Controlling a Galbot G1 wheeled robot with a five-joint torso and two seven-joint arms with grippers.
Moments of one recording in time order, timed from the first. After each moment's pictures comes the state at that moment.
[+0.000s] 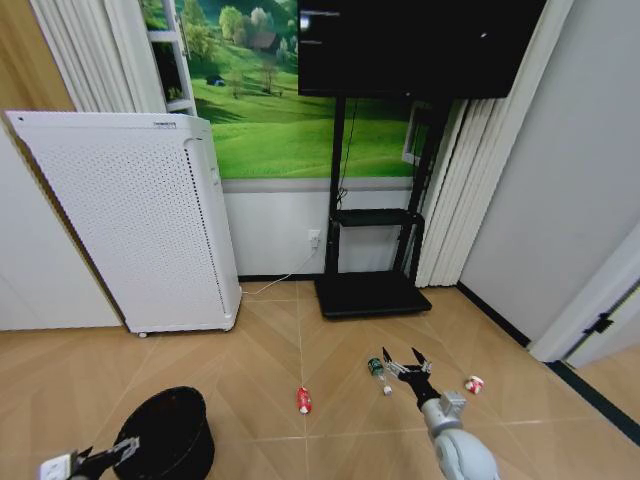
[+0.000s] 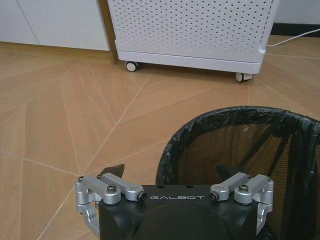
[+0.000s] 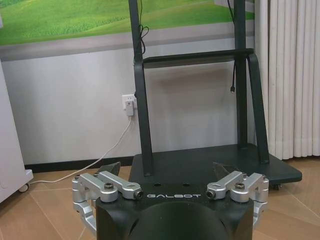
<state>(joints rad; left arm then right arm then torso) 1.62 -1.34 -1.09 -1.89 -0.33 0.63 0.08 -1.40 1.40 0.70 1.81 0.28 -0.05 -0.19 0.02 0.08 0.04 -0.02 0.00</state>
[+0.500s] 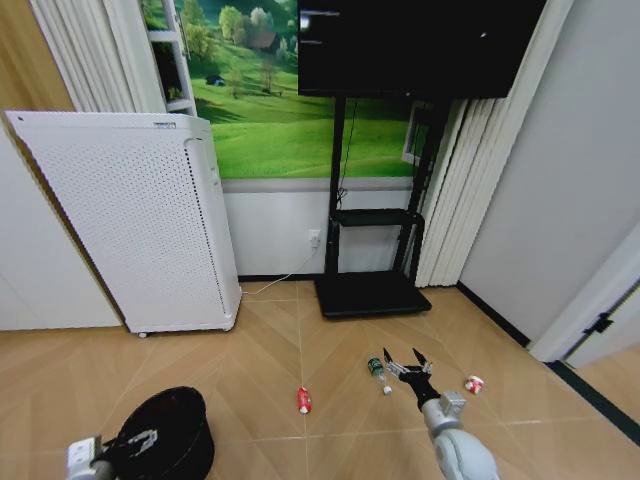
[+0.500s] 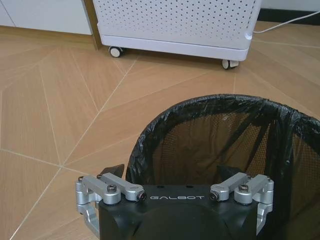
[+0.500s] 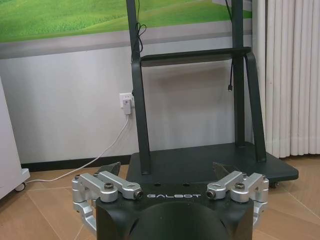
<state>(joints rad) 1.58 -1.33 -1.04 -1.89 -0.33 0.71 0.08 -1.40 1.41 0.70 1.80 0.27 -0.05 -0.18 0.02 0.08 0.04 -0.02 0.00</state>
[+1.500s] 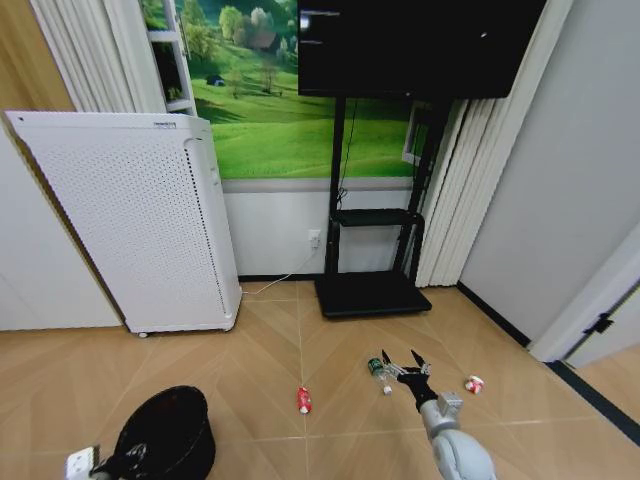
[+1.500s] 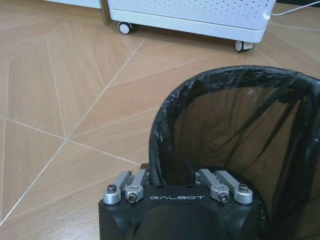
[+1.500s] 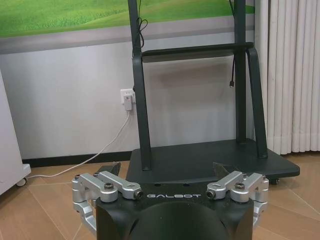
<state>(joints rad) 1.60 -1.36 -1.04 -1.86 -0.37 0.74 0.03 -1.39 1.41 0.70 1.78 0.26 -0.05 -0.18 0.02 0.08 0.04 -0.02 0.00</state>
